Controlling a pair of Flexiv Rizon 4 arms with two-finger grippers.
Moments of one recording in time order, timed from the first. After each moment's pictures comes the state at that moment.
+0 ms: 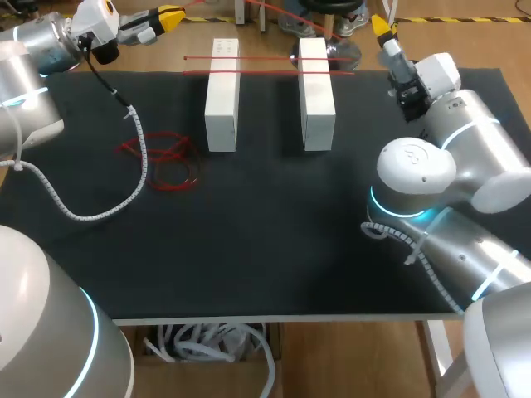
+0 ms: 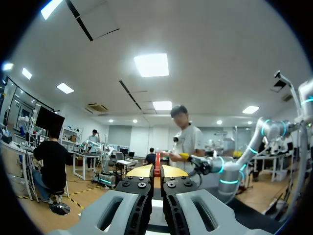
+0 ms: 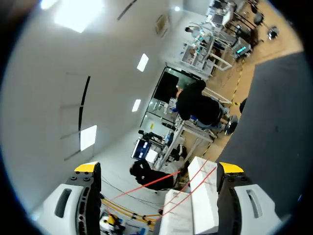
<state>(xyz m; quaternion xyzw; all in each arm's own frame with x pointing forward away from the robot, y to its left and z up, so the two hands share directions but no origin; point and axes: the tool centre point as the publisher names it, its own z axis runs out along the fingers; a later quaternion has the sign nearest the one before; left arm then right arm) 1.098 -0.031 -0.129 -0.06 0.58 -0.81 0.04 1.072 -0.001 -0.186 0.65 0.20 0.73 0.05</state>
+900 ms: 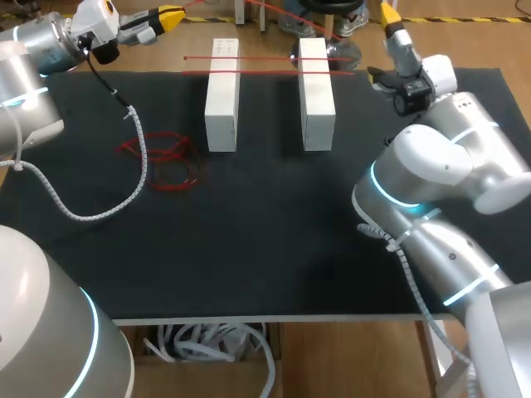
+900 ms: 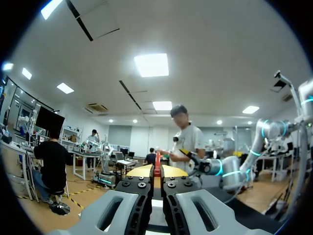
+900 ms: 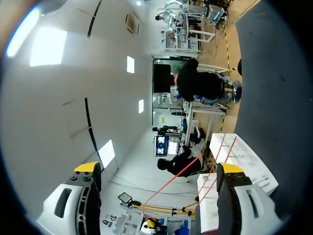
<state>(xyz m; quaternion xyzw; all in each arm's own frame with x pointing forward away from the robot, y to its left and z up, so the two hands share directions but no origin) 1.098 -0.031 -0.129 -0.06 0.58 -0.81 0.04 1.072 0.018 -0.171 0.65 0.12 0.75 -0.10</state>
